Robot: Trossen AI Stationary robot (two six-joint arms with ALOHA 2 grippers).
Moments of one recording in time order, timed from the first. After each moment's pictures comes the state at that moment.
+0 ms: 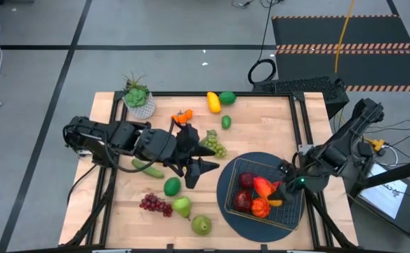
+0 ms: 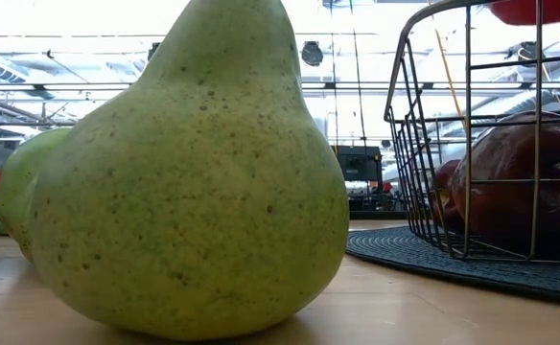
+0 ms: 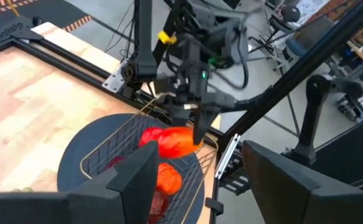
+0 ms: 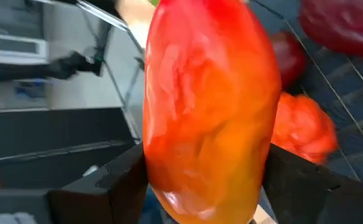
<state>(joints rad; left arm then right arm) -0.33 1.70 2.07 -0.76 -0.28 -0.65 0.79 0.89 0.74 -0.53 0.23 1.64</state>
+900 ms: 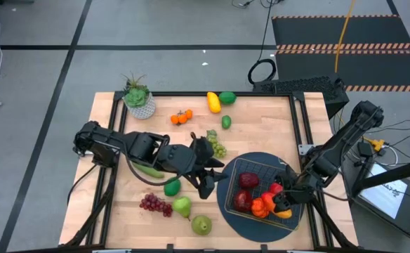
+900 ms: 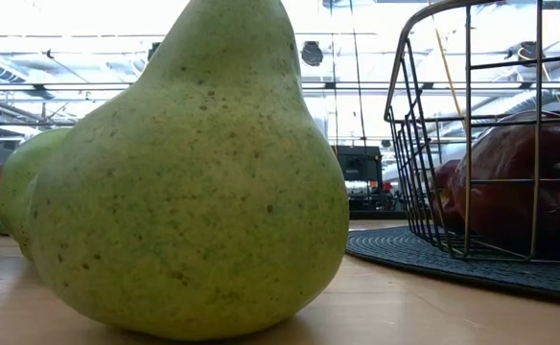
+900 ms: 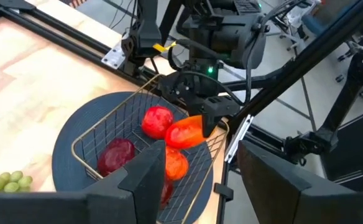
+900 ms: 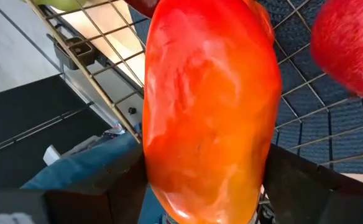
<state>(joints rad) -0.34 1.80 2.07 -0.75 -0.27 -0.67 0.79 1.05 0.74 -0.60 -0.09 1.87</state>
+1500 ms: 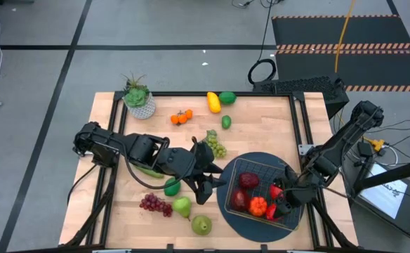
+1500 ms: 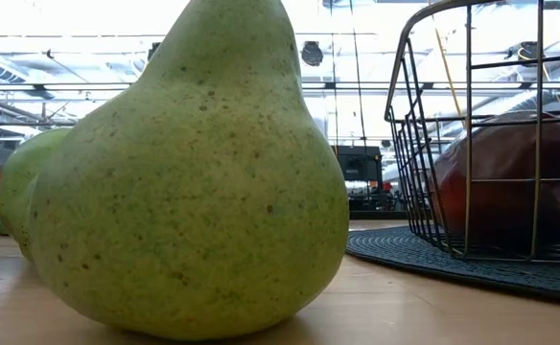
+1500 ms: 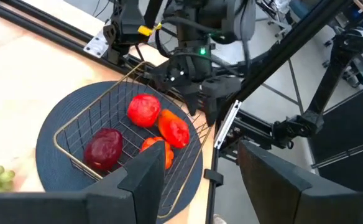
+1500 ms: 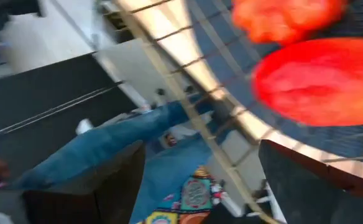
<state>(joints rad) -0.36 1.81 2.07 -0.75 -0.21 -0.66 0.79 1.03 0.74 -0.46 -0.12 1.85</state>
